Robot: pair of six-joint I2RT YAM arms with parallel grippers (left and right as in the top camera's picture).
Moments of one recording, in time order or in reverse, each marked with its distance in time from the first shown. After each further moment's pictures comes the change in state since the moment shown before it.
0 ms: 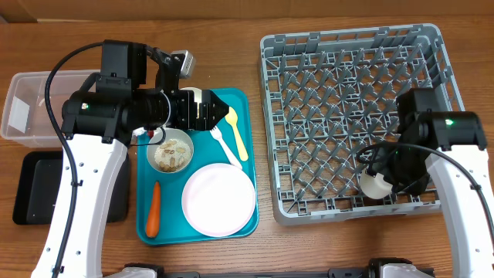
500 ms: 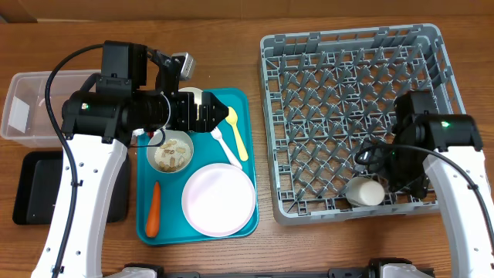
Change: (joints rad) left arm 0.000 0.000 0.000 -0.024 -0.001 0.000; right arm -0.001 -0.006 -0.006 0.038 -0.042 -0.040
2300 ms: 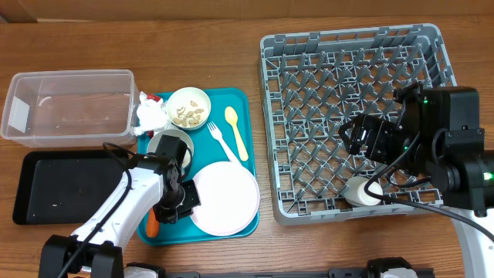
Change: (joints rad) left arm -0.081 0.001 -0.817 0.163 -0.425 -0.433; right arm 0.094 -0.208 0.183 0.180 -0.272 -0.039
